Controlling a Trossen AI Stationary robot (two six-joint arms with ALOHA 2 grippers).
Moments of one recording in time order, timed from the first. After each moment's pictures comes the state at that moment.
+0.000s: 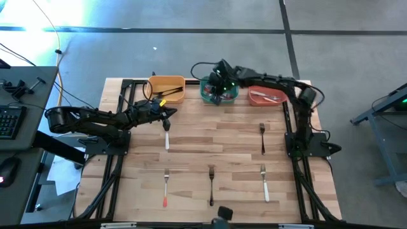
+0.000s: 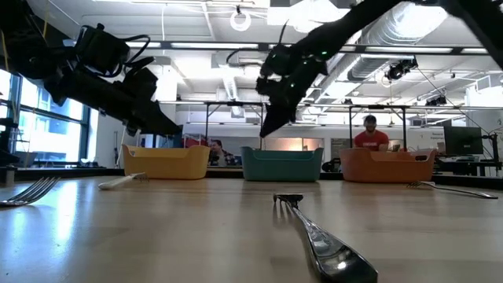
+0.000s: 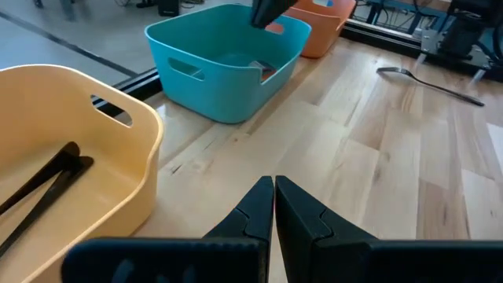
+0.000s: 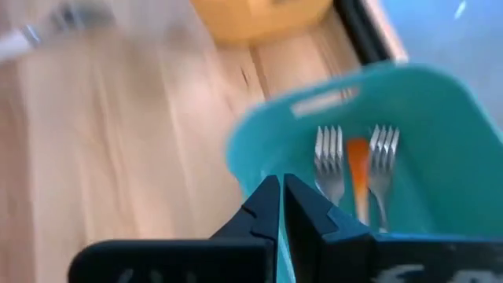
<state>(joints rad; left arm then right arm) 0.45 1.21 0.17 0.71 -0.01 -0.12 -0.56 1.95 1.53 -0.49 -0.23 -0.20</state>
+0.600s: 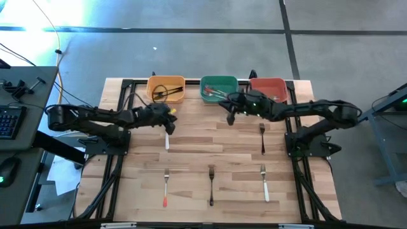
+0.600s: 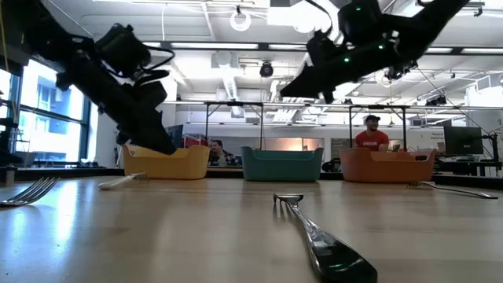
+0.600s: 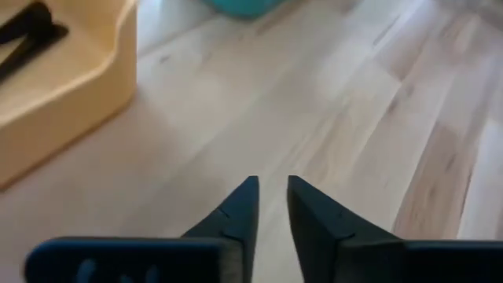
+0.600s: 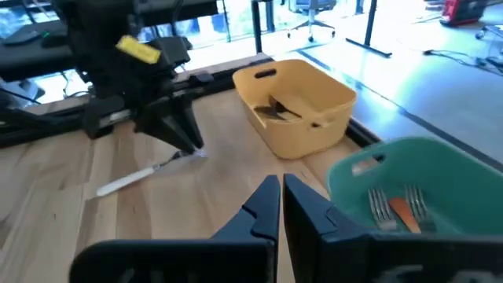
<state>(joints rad) 0.33 1.21 0.33 0.21 -0.12 -0.36 -0.34 1.40 0.65 0.48 -0.01 0.09</state>
